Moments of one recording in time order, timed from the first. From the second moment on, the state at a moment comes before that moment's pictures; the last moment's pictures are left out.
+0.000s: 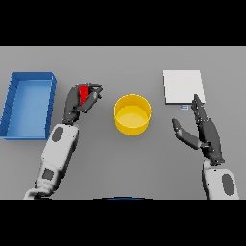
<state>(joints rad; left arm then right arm) -0.56 -0.04 0.09 -0.83 -0.14 0.16 -0.25 0.04 -0.10 0.04 -1.64 0.11 0.03 -0.06</state>
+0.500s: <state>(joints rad) -0.57 -0.02 0.06 -0.96 -0.19 0.15 -0.20 0.04 -0.10 0.05 -1.63 0.12 0.02 -0.06</state>
